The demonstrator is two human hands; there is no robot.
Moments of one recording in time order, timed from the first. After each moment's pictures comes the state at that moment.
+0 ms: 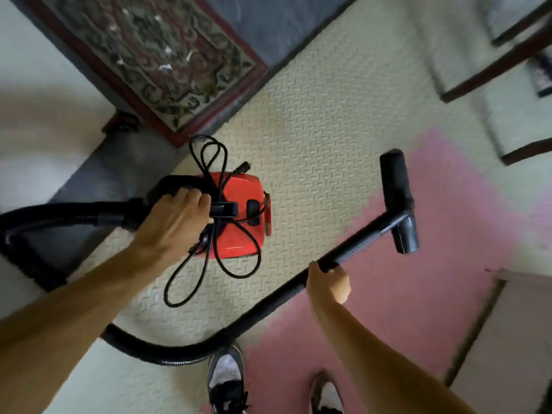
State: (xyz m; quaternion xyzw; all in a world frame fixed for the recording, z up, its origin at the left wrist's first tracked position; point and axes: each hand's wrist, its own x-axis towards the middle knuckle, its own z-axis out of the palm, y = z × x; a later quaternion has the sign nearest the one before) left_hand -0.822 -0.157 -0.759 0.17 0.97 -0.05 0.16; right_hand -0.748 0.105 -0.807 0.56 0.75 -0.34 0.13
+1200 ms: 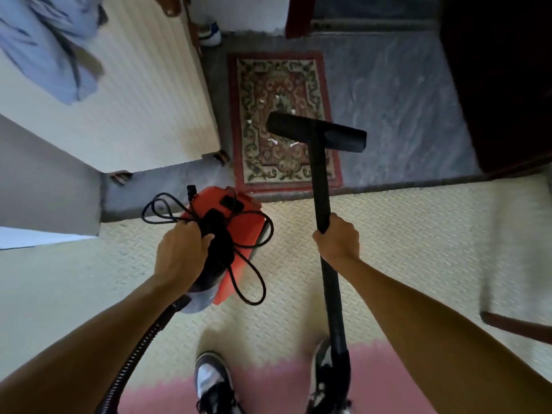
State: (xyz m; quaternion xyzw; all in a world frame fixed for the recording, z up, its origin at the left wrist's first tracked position) left_hand -0.870 -0.109 -0.682 -0.47 0.86 0.18 0.08; right_hand -1.086 0.060 -0.708 -0.19 0.93 -0.12 0.27
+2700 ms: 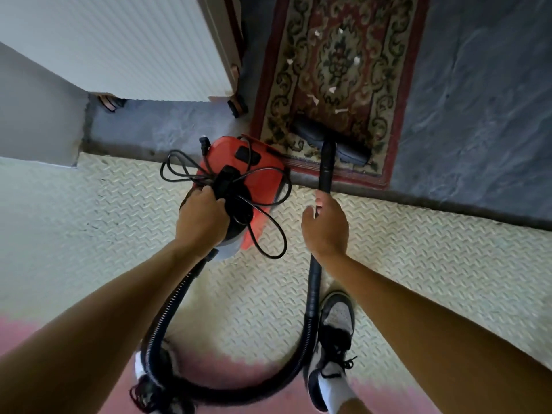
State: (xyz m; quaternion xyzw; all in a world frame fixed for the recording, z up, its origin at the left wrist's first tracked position) left_hand -0.995 -0.113 -0.815 -0.66 0.69 0.28 0.12; right_hand -1.159 -0.004 -0.857 -0.27 0.87 -0.21 0.35
